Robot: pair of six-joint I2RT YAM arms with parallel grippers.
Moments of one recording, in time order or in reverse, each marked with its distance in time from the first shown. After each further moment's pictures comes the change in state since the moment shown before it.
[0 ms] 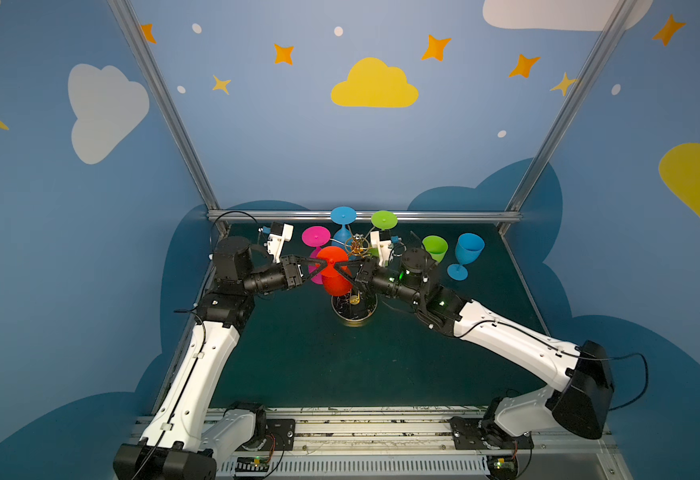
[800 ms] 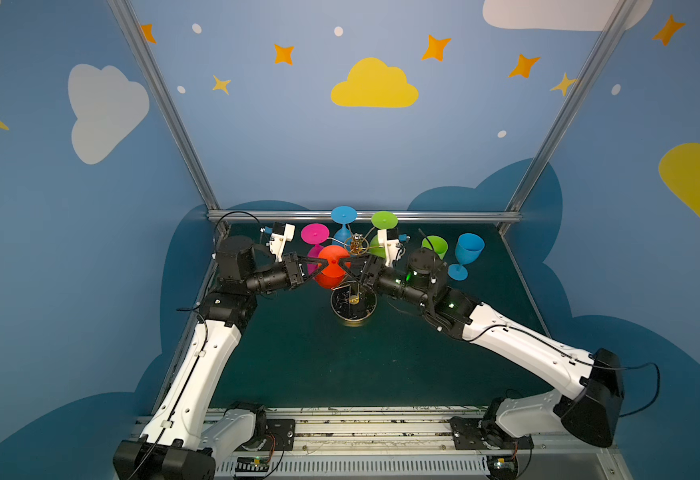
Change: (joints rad) left arm -0.015 0.006 0.001 0.019 -0.025 -0.077; right arm 0.005 -0.076 -0.009 -0.073 0.048 -0.109
